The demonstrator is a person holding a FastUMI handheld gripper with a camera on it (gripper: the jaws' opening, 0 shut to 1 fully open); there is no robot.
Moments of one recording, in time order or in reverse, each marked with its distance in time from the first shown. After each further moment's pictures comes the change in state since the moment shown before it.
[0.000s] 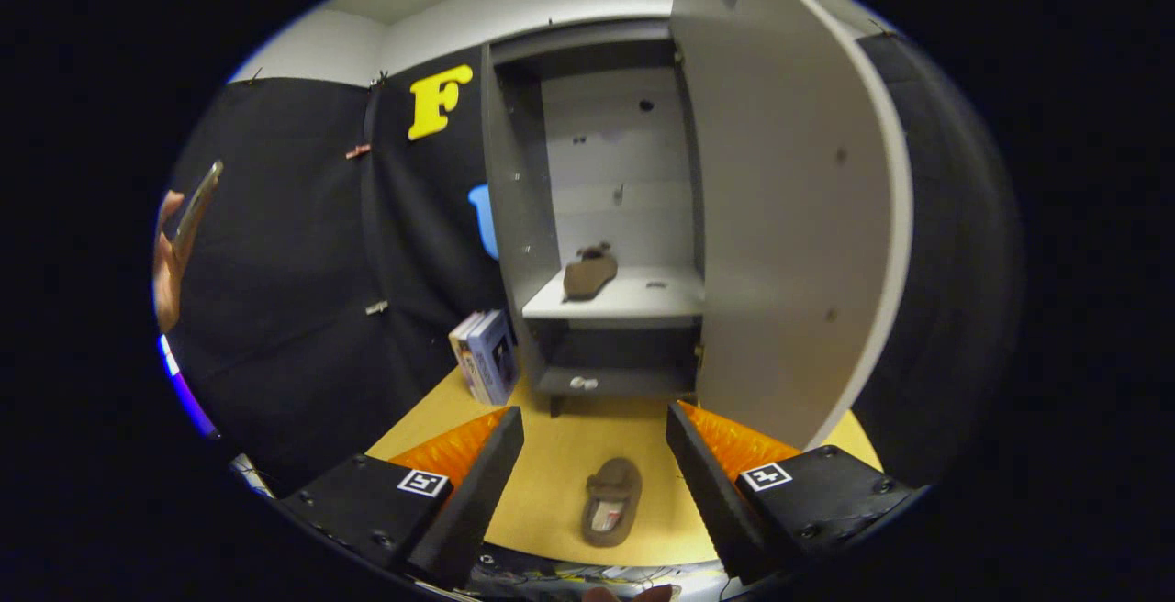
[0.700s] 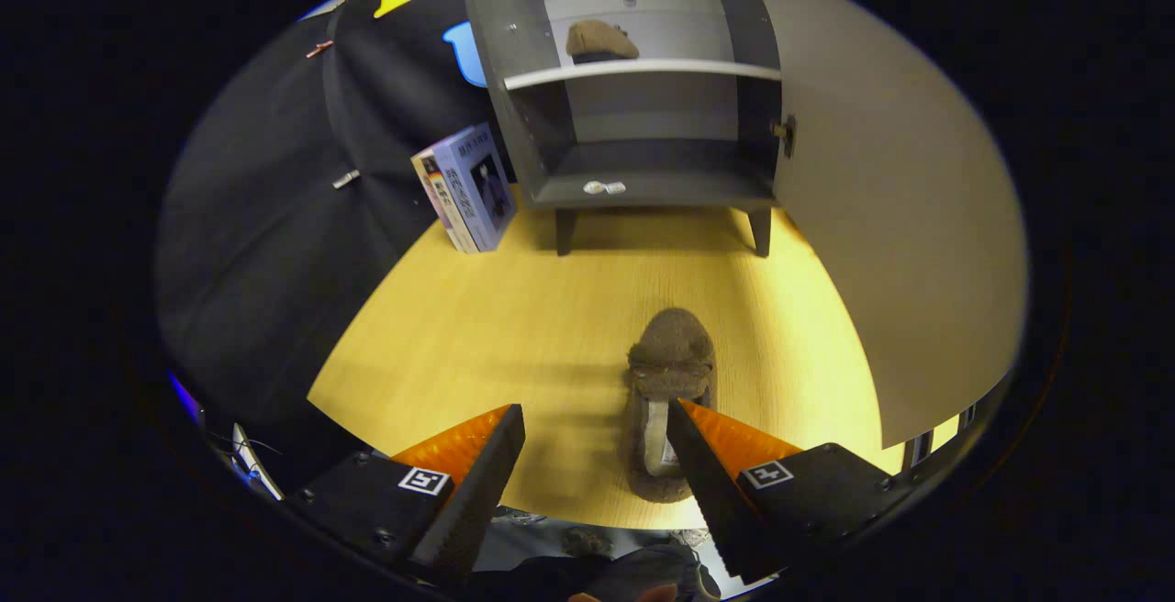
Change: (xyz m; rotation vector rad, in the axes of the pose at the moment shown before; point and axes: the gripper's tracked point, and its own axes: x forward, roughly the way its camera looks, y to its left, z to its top) arm 0.133 -0.001 -0.226 0.052 0.429 -0.053
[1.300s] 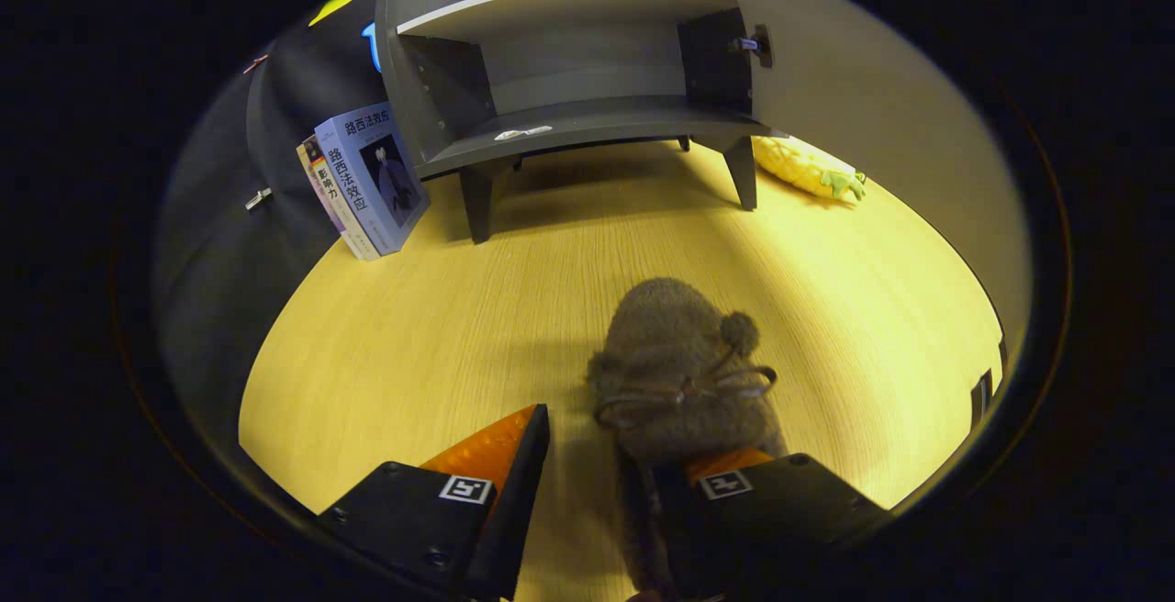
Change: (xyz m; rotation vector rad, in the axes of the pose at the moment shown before) arm 0.138 -0.031 -0.002 0.100 -0.113 -0.160
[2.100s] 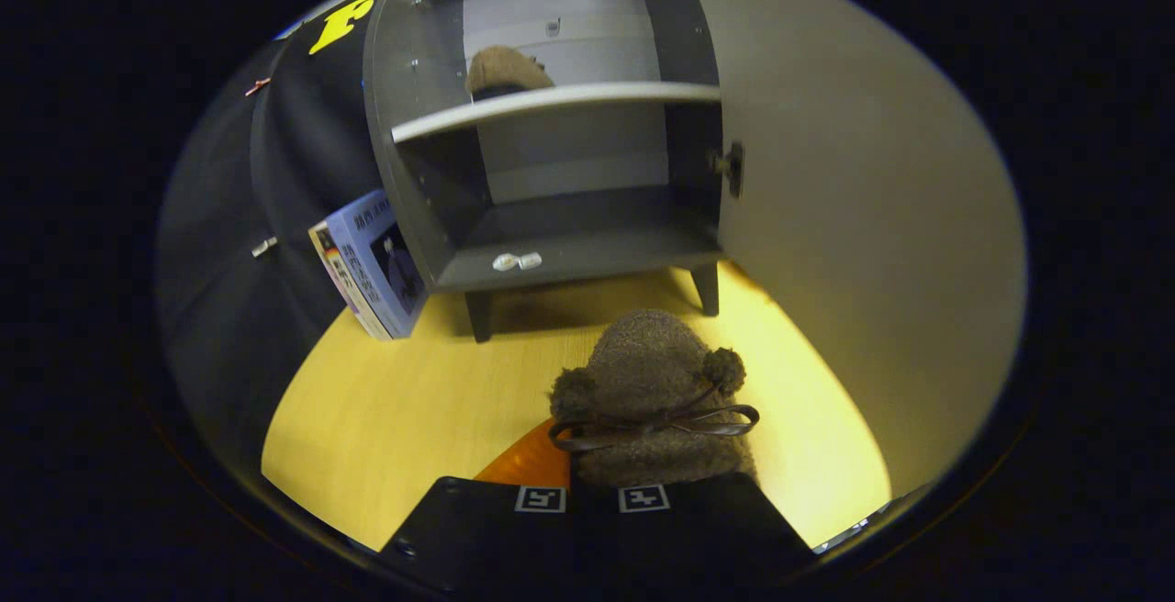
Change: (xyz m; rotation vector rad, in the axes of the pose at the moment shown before) arm -0.093 -0.013 0.139 0.000 -0.187 -0.002
